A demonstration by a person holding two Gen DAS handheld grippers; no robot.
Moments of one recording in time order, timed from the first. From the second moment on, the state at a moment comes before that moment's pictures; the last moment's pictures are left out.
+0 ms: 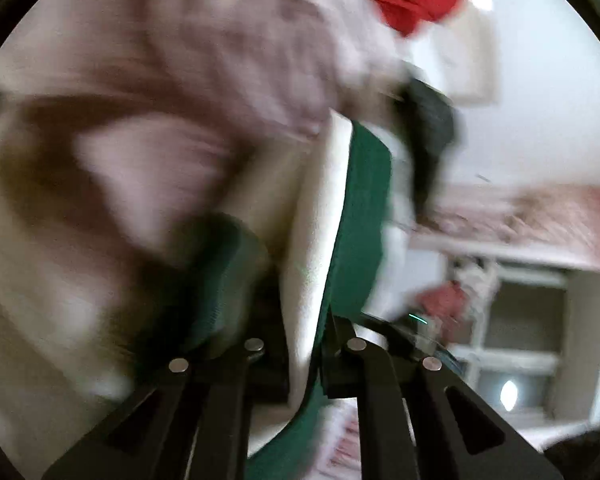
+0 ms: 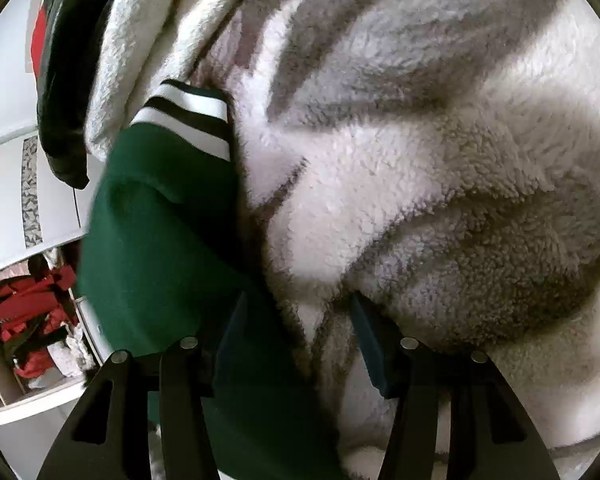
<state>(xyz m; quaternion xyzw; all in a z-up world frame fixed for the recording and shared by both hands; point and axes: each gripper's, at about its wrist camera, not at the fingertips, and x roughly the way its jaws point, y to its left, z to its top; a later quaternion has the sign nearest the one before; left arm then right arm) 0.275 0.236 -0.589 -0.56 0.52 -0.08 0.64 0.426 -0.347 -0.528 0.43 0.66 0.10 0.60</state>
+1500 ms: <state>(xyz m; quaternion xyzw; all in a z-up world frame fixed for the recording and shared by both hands) -0.014 0.208 -0.563 -0.34 0.65 -0.09 0.67 -0.086 -0.182 -0.542 0.44 0.76 0.09 0.47</state>
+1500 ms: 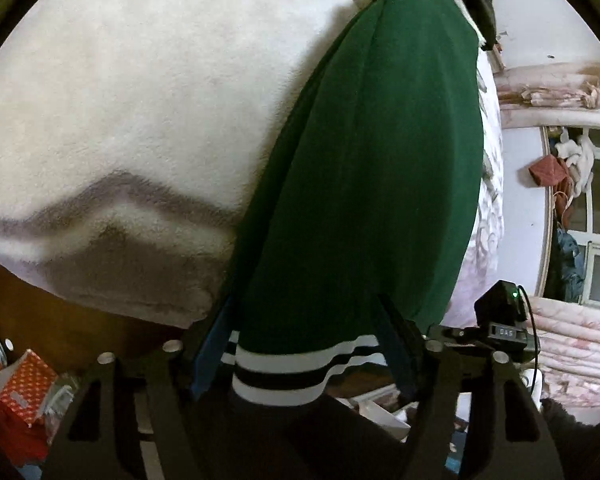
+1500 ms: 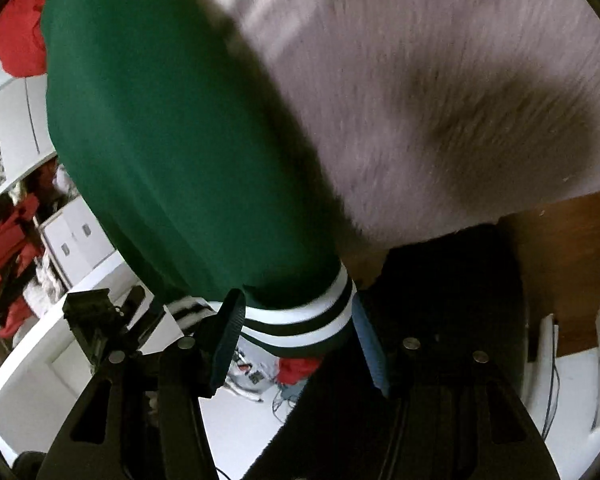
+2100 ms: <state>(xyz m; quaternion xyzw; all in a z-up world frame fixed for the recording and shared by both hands) -0.028 0.229 -0.582 -0.33 0.65 -0.12 0.67 -0.074 -0.140 -0.533 0.39 0.74 0.12 0.53</state>
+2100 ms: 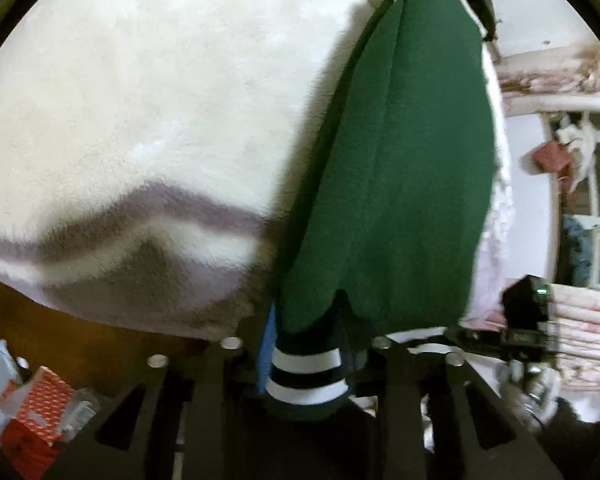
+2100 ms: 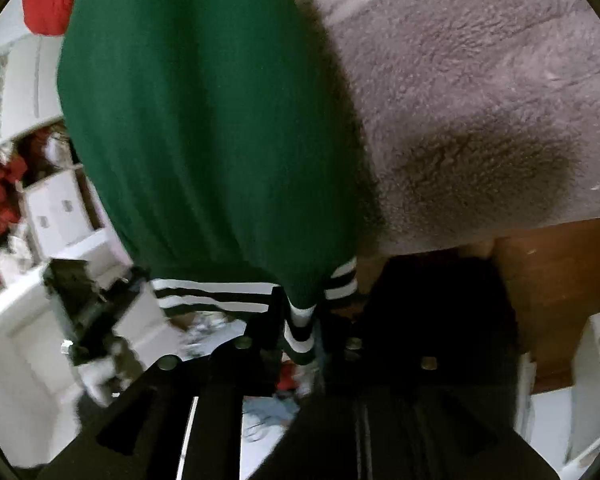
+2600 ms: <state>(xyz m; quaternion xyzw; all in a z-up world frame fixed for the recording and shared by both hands) -0.017 0.219 -0.621 -0.38 0.62 -0.16 0.66 -0.058 -0.153 -0.626 0.52 0.67 0.21 0.49</state>
